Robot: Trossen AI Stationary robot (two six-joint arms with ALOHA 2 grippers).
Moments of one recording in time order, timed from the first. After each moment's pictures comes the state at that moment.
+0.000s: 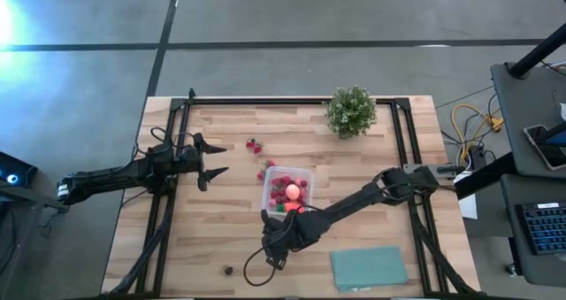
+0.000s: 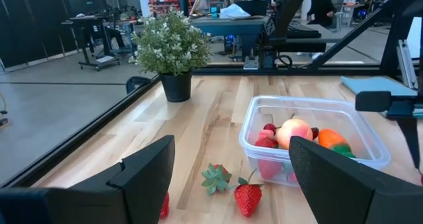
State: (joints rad) left arm 0.24 0.17 0.01 0.04 0.05 0.06; right arm 0.41 2.32 1.91 -0.76 0.10 0.87
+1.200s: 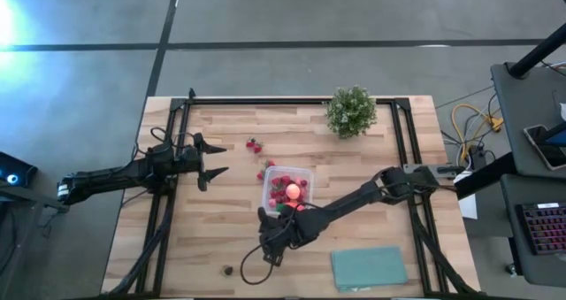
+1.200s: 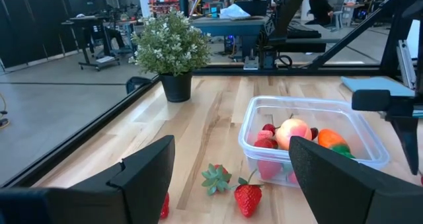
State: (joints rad) left arm 0.24 0.17 0.01 0.04 0.05 0.06; right arm 0.40 2.33 1.91 -0.70 0.18 0.75
